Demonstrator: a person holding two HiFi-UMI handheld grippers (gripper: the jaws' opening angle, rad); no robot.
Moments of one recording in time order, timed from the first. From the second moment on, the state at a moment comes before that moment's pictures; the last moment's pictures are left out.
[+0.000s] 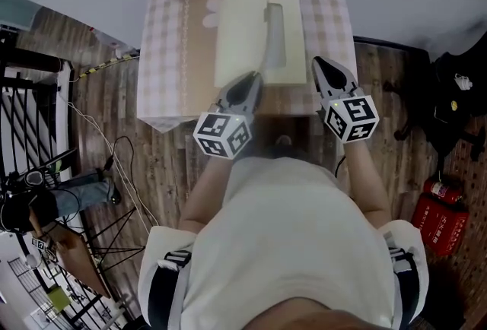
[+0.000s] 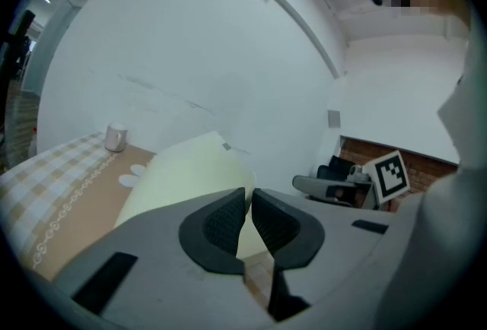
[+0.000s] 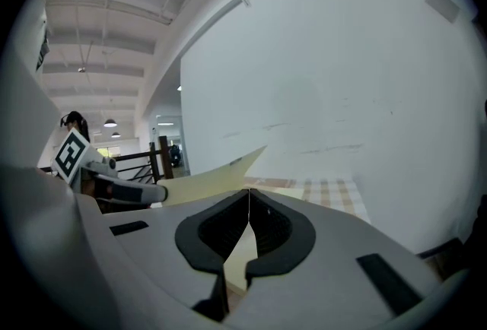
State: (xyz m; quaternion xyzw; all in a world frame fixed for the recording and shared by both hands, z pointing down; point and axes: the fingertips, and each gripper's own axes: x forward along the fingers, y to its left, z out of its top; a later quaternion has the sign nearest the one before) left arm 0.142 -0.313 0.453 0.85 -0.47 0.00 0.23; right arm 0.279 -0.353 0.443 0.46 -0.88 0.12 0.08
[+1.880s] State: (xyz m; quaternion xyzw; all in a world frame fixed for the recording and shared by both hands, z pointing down) left arm 0.251 -0.321 0.562 0.86 -0.40 0.17 0.26; right arm 0.250 -0.486 0.582 0.40 -0.87 0.16 0.25
